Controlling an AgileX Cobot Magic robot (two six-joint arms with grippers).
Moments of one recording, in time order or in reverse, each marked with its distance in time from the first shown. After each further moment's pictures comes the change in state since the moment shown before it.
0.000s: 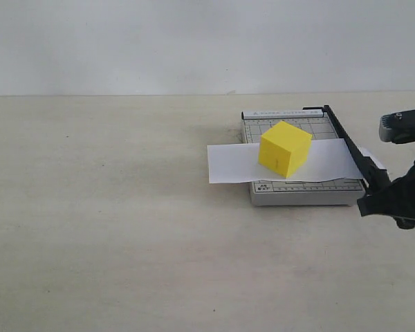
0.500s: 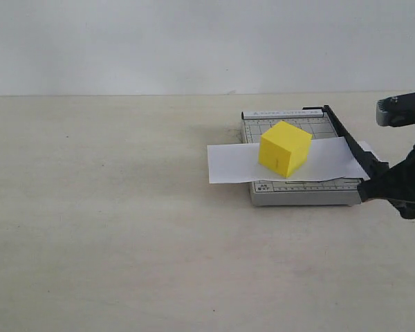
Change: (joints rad) left arm 0.000 0.000 0.000 0.000 0.000 0.000; right arm 0.010 0.005 -0.120 0.010 0.172 -0.019
